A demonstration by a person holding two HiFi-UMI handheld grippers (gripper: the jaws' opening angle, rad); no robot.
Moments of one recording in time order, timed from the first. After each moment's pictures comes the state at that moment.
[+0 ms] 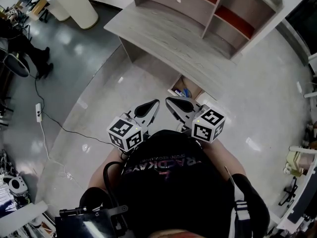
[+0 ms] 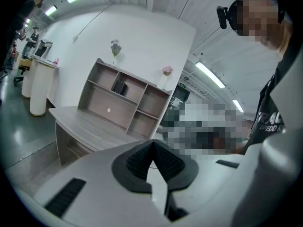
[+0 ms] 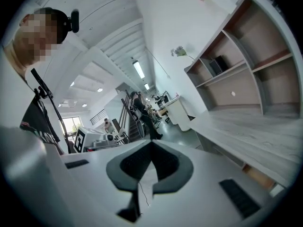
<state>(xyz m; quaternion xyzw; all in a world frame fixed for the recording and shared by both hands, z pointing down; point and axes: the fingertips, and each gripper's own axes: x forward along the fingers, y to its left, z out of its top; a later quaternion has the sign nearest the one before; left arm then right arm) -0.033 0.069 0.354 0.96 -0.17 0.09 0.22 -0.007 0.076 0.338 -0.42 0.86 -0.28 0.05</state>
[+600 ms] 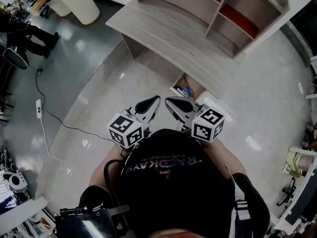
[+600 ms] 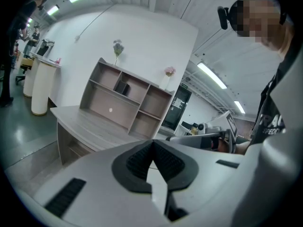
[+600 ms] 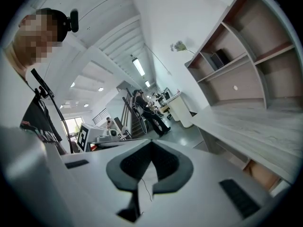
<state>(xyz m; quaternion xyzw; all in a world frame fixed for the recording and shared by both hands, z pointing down) -0.033 0.063 0.354 0.95 -0.18 0.09 0.22 -0.017 0.080 0.346 -0.40 0.86 -0.30 0.04</state>
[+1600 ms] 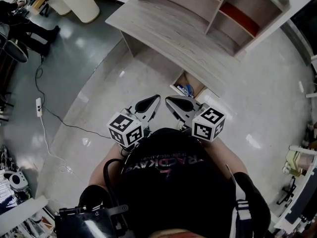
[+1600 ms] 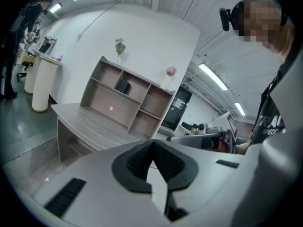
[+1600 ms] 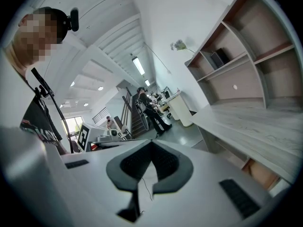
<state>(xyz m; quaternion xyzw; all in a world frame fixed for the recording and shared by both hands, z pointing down) -0.034 0.066 0.357 0.95 -0.18 0.09 0.24 -0.018 0.083 0.347 -0.40 0.86 -0.30 0.04</state>
